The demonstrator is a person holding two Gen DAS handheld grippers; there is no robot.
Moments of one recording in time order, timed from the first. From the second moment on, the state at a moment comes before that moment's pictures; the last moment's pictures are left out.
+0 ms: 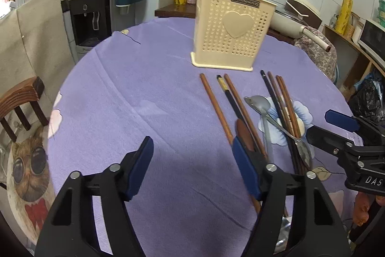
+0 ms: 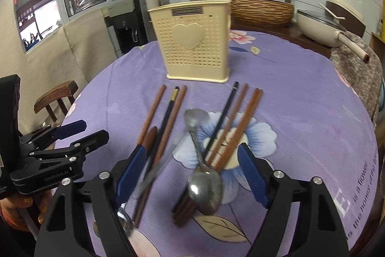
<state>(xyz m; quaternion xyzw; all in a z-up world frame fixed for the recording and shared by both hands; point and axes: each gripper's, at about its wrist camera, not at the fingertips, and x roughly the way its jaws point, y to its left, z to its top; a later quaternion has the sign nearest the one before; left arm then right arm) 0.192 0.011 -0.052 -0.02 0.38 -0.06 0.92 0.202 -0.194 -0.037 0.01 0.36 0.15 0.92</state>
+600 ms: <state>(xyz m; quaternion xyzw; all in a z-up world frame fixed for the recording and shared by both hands) 0.248 0.003 -0.065 -0.06 0.44 -0.11 0.89 0.279 -0.250 -0.062 0.06 0.42 0.04 0.90</state>
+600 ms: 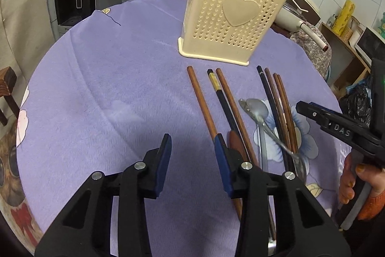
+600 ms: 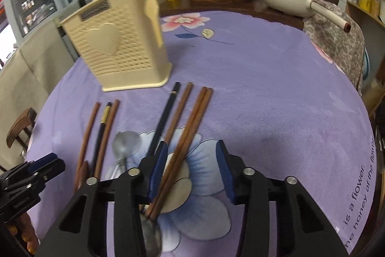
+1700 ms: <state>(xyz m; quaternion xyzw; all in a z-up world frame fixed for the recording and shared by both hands) 0.329 -0.025 -0.076 -0.04 0.48 -0.08 0.87 0.346 -0.257 -0.076 0.07 0.45 -0.01 0.89</state>
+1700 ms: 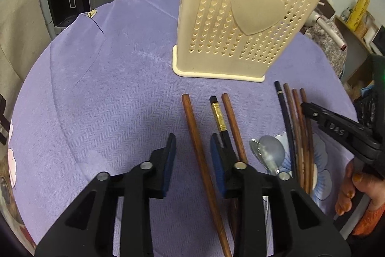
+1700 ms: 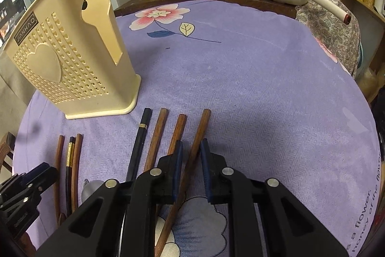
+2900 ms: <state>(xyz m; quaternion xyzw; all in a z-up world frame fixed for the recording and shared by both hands) 0.350 -0.020 -0.071 -0.08 0.47 -0.06 0.88 0.345 -0.274 -0.060 0.13 0.39 0.00 0.91</state>
